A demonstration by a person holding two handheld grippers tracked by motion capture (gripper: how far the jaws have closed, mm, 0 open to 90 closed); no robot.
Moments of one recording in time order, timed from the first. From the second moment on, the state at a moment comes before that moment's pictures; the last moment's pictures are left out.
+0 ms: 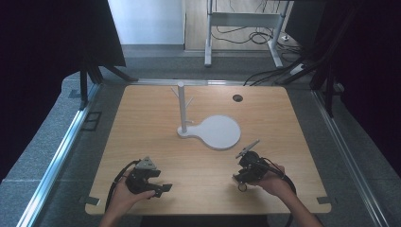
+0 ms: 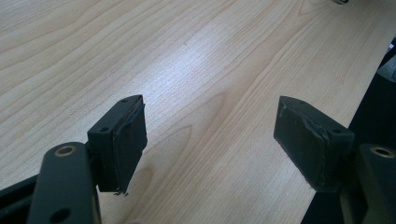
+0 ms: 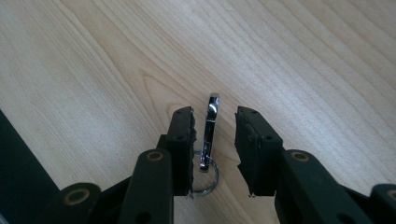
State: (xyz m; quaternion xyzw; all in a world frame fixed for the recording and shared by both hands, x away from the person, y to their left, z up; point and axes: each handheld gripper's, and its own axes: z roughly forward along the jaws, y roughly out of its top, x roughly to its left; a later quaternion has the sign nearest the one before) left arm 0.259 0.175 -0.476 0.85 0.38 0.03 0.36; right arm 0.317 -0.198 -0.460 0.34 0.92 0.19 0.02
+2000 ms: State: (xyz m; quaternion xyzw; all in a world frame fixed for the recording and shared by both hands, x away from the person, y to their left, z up) left arm 0.260 0.173 -0.478 0.86 0.38 0.03 0.35; right arm 0.325 -0.192 -0.433 0.33 0.92 0.19 0.06
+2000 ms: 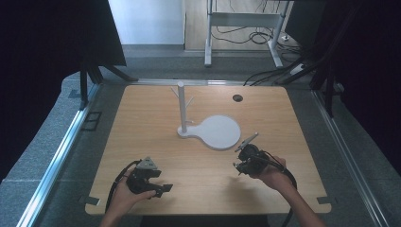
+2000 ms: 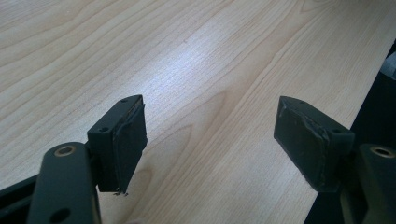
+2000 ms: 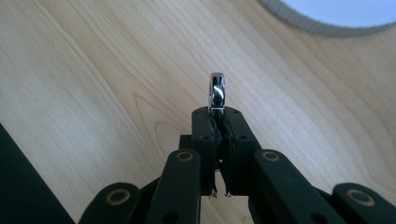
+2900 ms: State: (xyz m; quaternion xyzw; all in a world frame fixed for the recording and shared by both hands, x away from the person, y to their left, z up) left arm 0.260 0.172 -0.478 0.86 0.38 0.02 0.35; right arm 0.353 -0.175 -0.407 0.32 0.92 0.21 0.07
